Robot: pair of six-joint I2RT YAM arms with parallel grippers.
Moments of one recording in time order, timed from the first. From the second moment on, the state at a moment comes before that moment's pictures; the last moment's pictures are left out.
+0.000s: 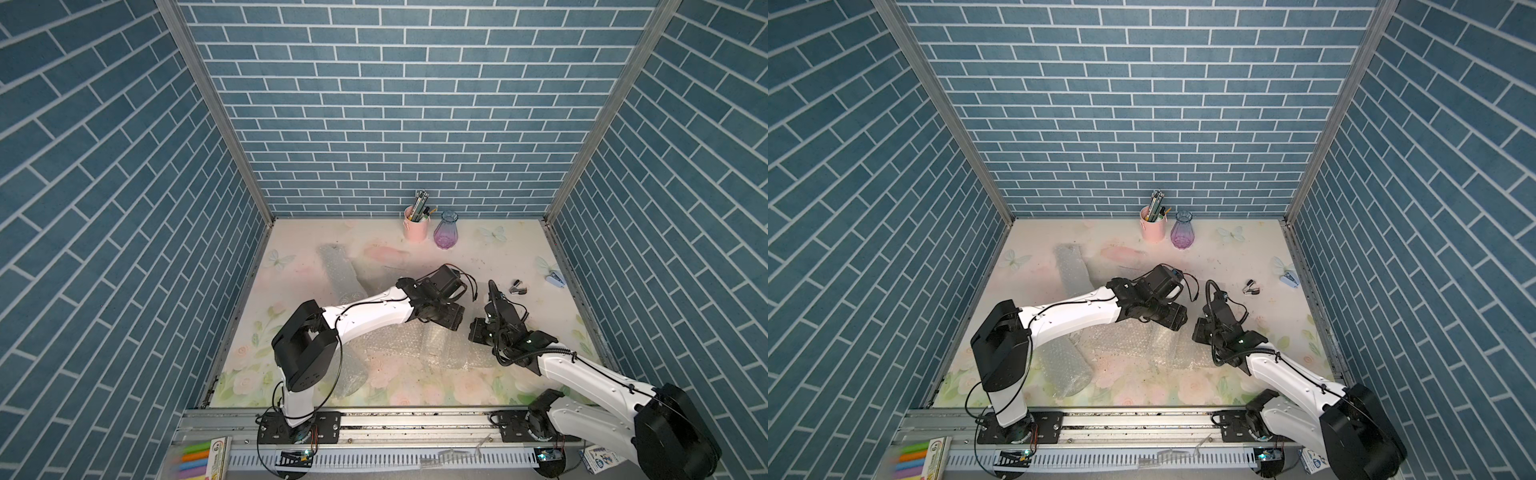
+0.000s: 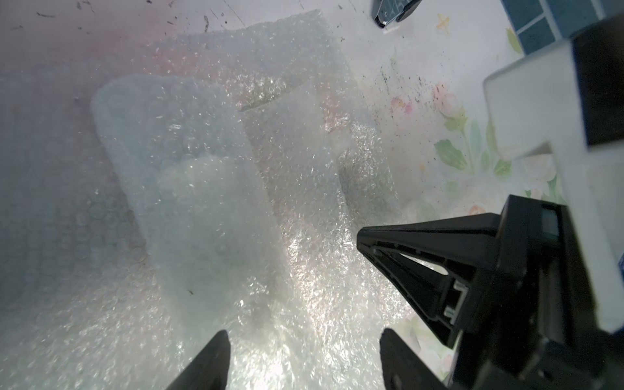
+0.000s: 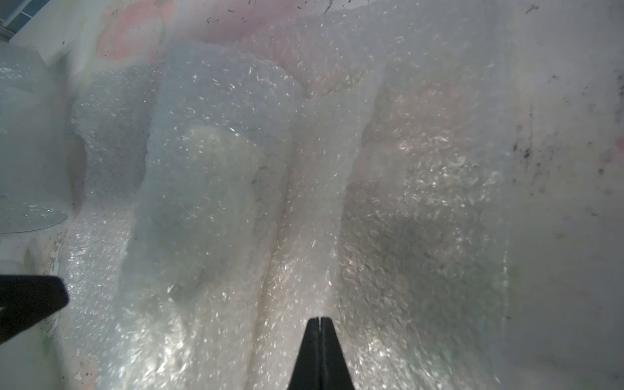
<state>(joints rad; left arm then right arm) -0.98 1.85 1.44 -0.57 0.09 -0.46 0.61 1.06 0.43 -0.21 0.04 0.71</state>
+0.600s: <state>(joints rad) -0.98 1.92 1.45 -0.55 0.11 -0.47 0.54 0.94 0.37 -0.22 0.00 0.74</state>
